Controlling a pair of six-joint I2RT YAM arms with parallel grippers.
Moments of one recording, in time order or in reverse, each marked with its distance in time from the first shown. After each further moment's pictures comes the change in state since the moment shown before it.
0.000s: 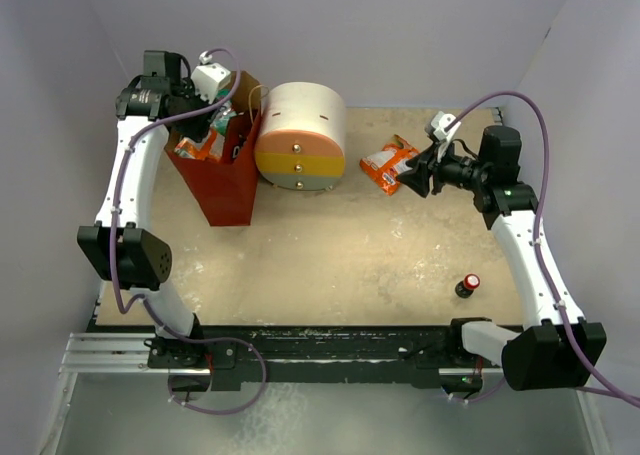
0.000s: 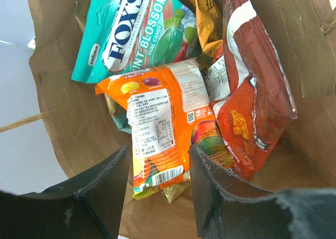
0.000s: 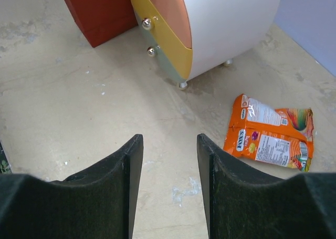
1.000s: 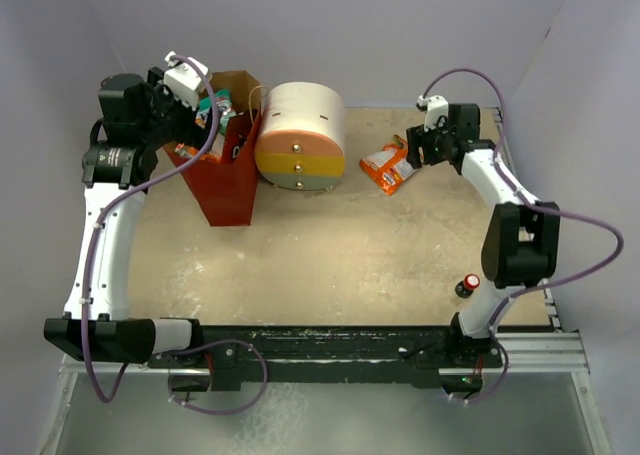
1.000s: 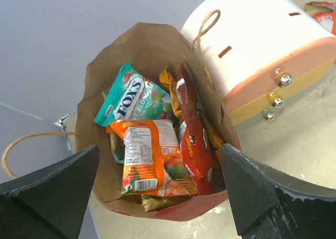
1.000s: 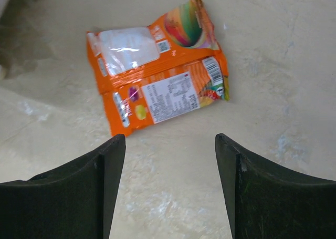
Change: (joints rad) left arm 0.000 -0.444 -0.343 0.370 0.209 -0.136; right arm -0.004 0.547 0.226 0.065 0.586 0.108
